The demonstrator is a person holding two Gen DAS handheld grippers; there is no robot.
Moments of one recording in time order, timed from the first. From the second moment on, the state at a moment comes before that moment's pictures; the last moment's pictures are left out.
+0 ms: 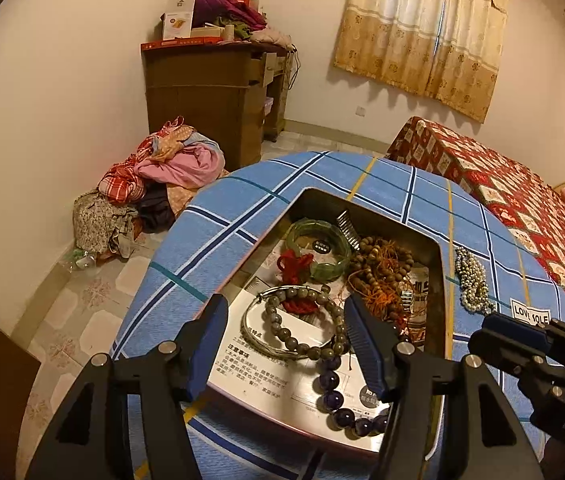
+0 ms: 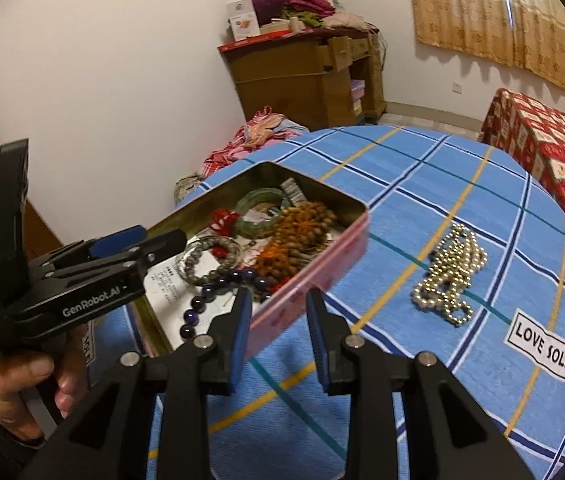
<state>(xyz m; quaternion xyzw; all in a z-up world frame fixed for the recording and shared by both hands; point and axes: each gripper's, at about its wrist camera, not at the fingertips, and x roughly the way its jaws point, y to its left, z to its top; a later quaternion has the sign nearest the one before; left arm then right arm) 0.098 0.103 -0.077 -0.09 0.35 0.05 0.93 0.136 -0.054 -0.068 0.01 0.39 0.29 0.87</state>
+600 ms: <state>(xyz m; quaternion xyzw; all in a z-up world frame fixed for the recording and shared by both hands) 0.108 0.083 -0.074 -0.07 0.37 0.04 0.93 0.149 -0.086 -0.079 0.01 0.39 0.26 0.88</state>
